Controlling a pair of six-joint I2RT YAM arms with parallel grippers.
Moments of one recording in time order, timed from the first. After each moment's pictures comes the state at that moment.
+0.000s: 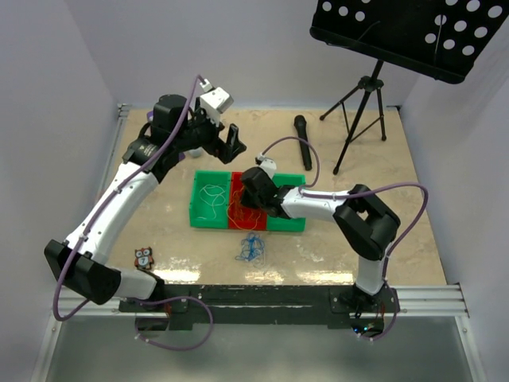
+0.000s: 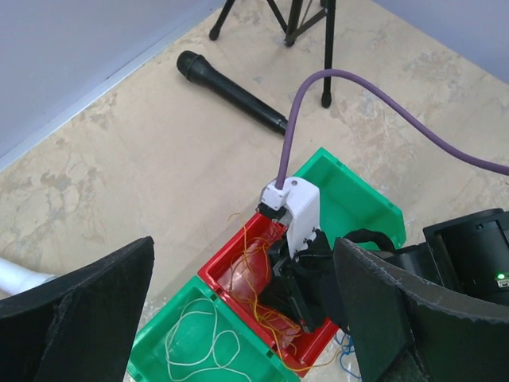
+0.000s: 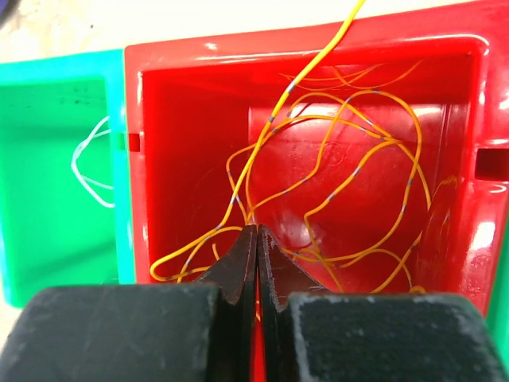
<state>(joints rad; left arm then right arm) -0.43 1.37 1.46 -0.46 0.40 0.08 0.87 1.86 1.13 -0.01 0.29 0.95</state>
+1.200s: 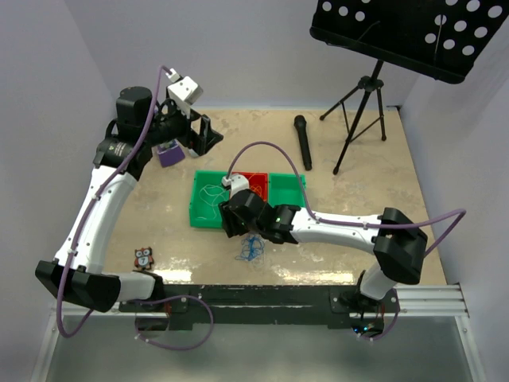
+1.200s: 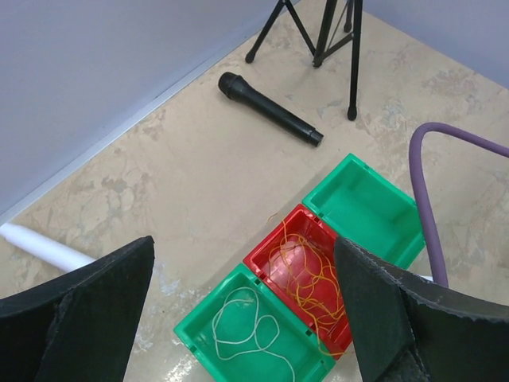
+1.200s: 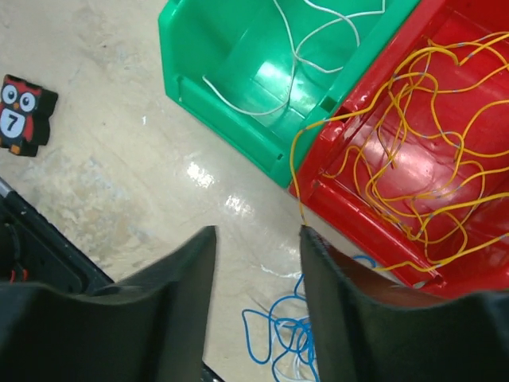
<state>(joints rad) -0.24 1.30 1.52 -0.53 0.55 0.16 1.13 1.61 1.10 -0.18 0.25 0.53</state>
